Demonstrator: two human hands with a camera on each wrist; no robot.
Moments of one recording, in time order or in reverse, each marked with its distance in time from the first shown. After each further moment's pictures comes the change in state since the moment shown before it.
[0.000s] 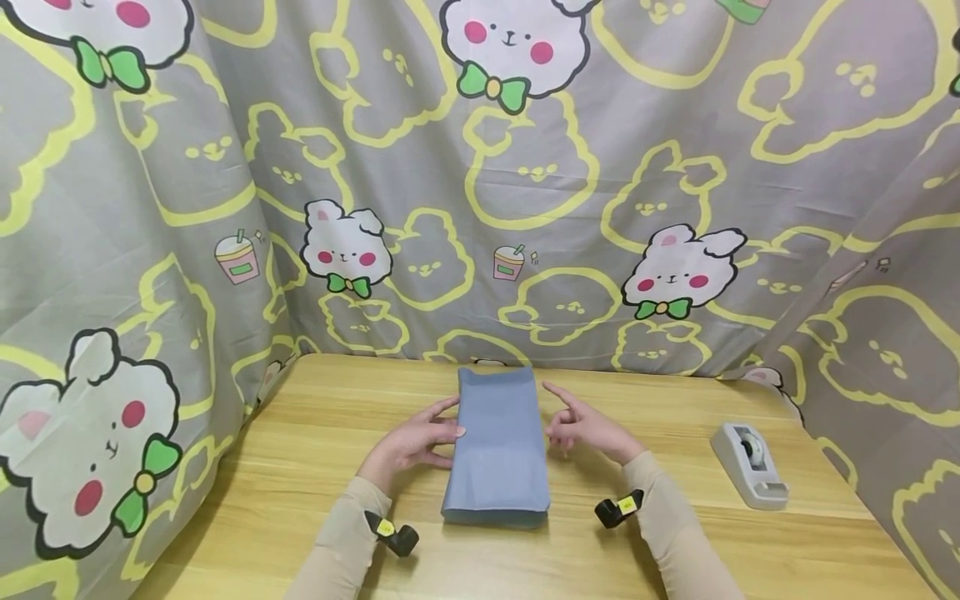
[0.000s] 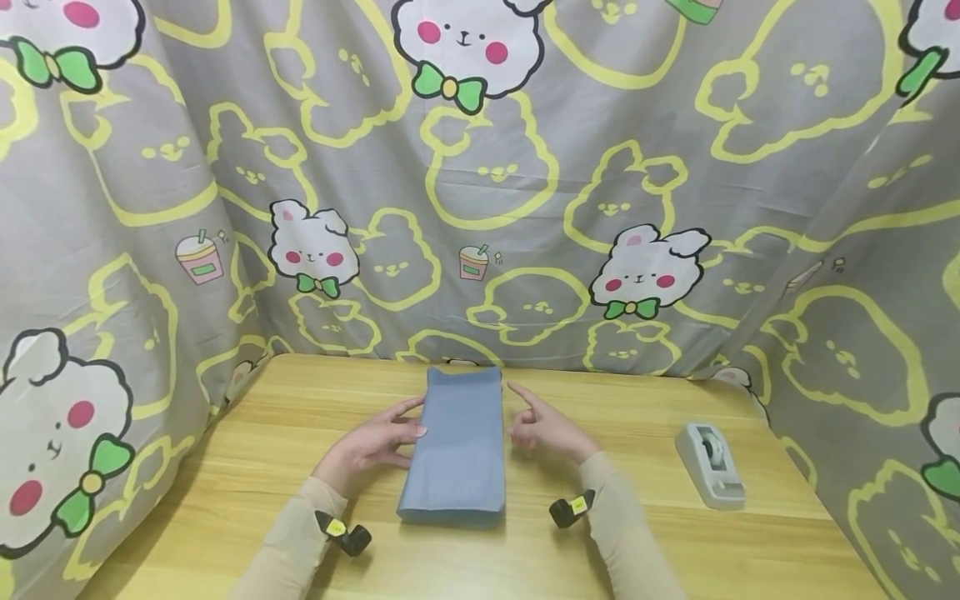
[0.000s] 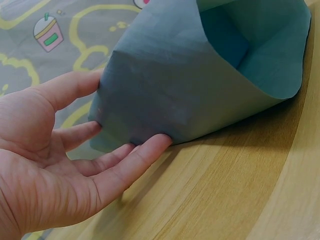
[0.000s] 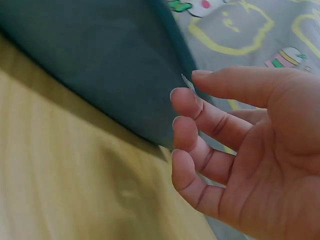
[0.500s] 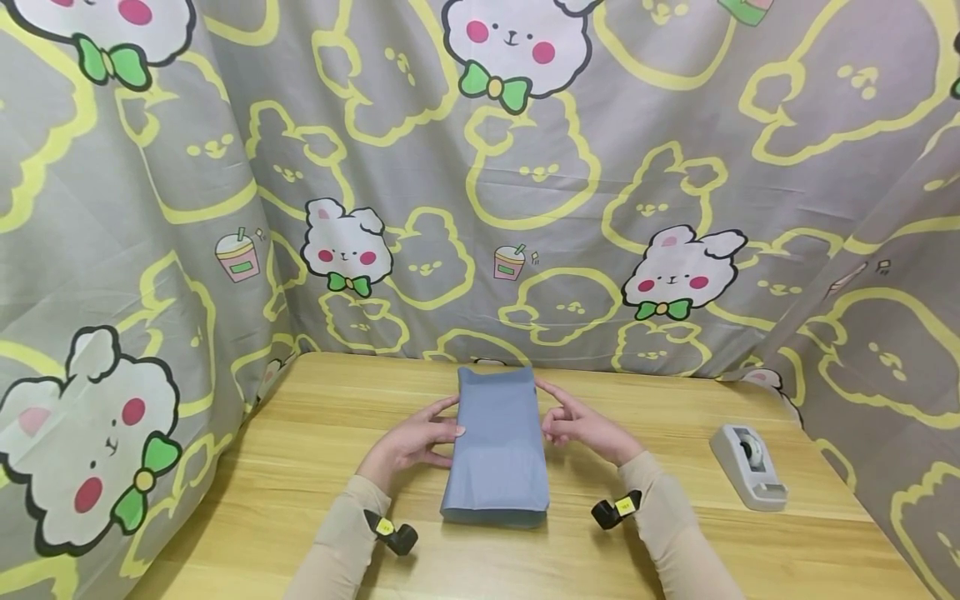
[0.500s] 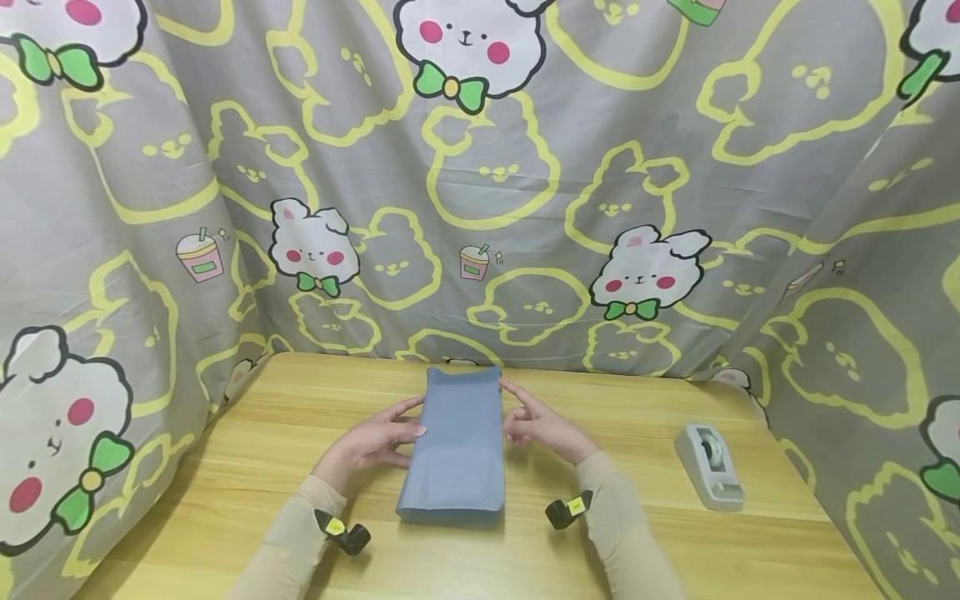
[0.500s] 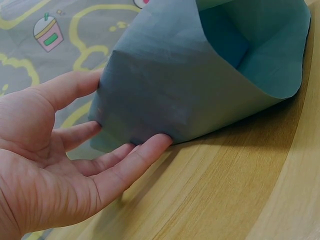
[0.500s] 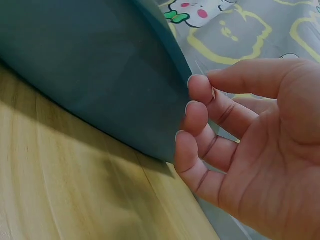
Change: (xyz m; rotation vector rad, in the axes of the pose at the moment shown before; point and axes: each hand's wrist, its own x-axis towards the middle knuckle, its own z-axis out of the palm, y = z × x) left_hand -0.001 0.001 0.001 -0.001 0.006 -0.004; right_hand 0.003 -0.003 0.001 0.090 -0.077 -0.052
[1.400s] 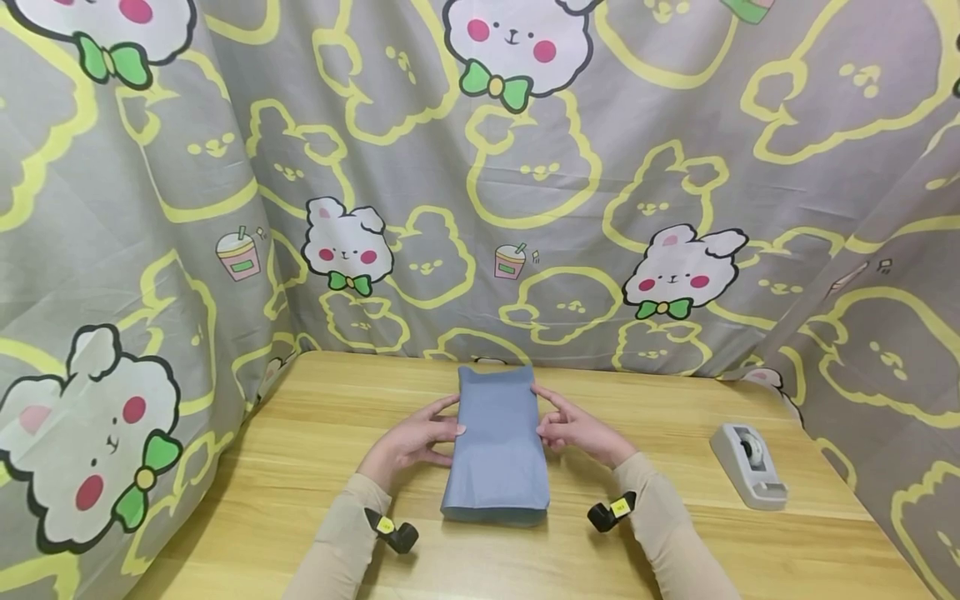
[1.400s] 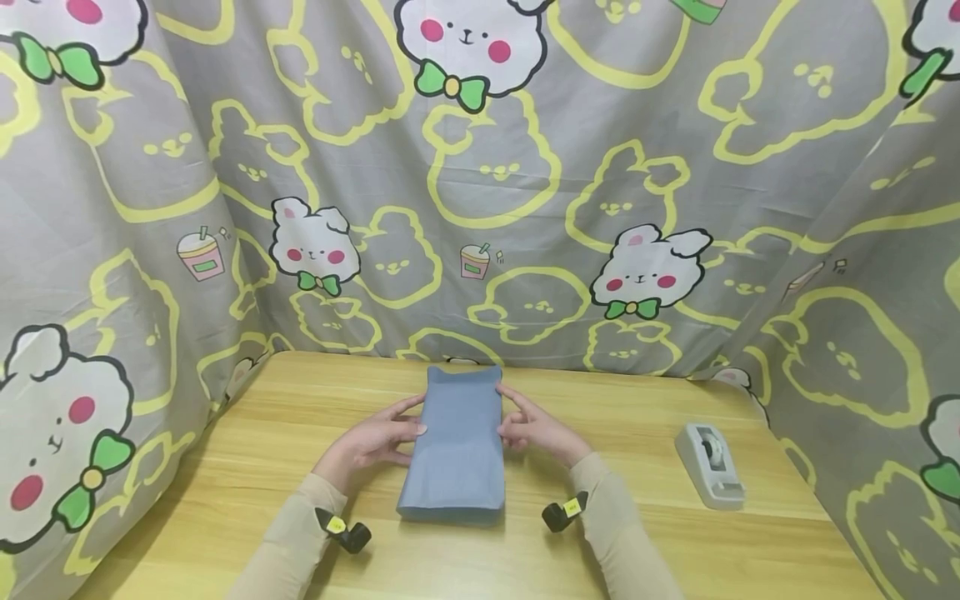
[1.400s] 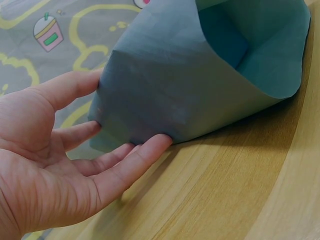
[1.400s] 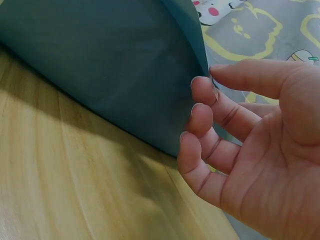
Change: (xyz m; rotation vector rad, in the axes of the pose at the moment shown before) left_hand 0.000 -0.001 0.000 -0.008 0.003 -0.001; right_hand 0.007 0.010 0.008 0.038 0.011 0.056
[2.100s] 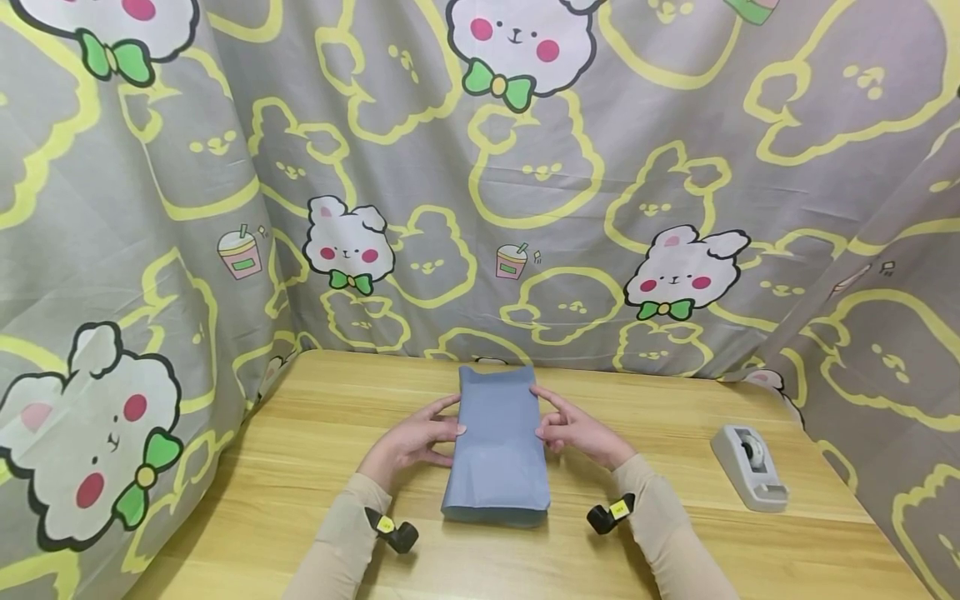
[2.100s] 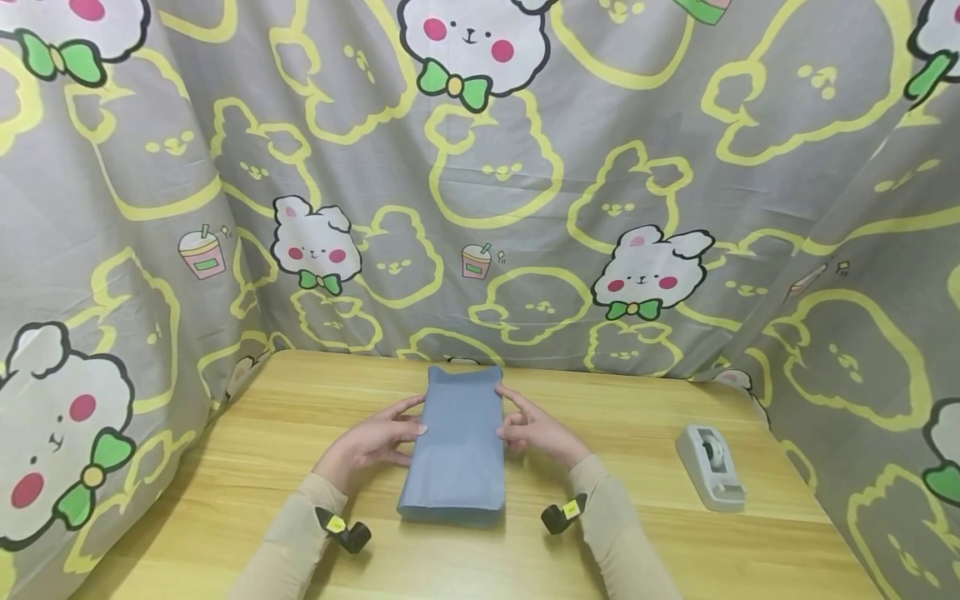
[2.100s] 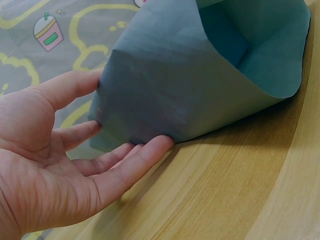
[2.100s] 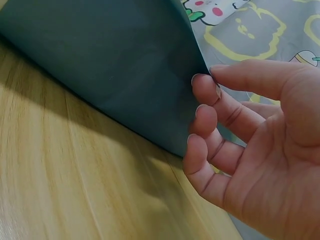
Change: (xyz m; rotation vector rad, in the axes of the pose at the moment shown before) left_hand 0.001 -0.002 -0.002 0.008 -0.009 -0.004; right_hand 0.002 0.004 0.001 0.023 0.015 0.006
